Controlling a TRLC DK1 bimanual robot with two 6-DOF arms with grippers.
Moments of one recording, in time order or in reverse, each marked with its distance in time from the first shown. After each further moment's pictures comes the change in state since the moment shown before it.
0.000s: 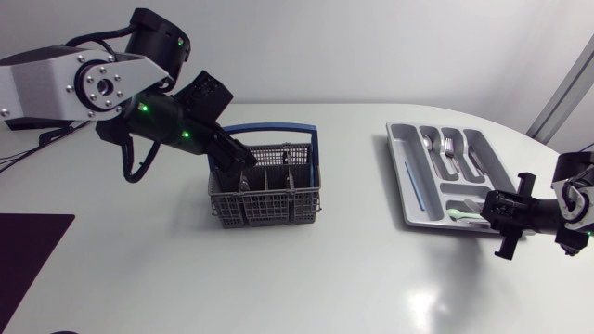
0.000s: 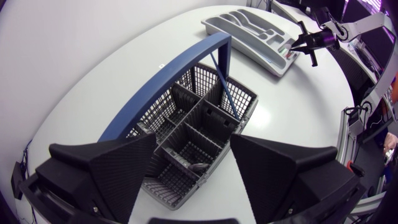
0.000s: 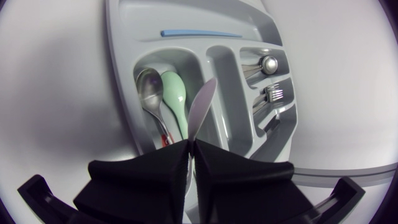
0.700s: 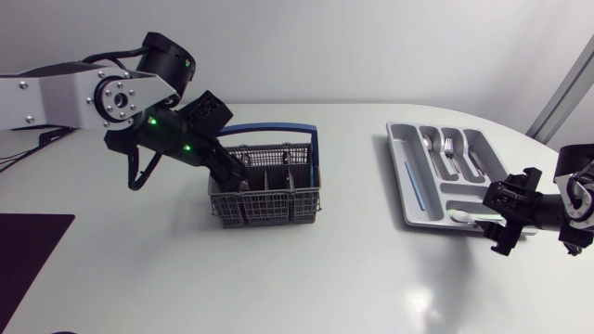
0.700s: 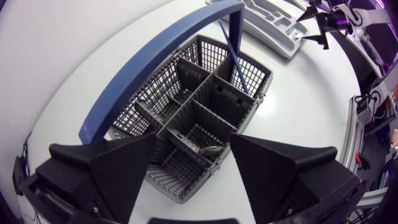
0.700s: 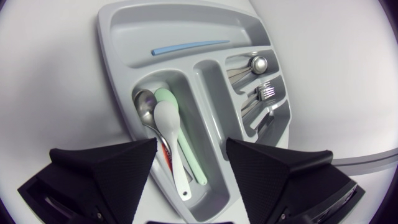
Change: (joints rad) left arm 0.017 0.049 -0.029 -0.009 -0.037 0.051; right arm 0.037 -0.117 -0.017 -0.072 0.019 0.137
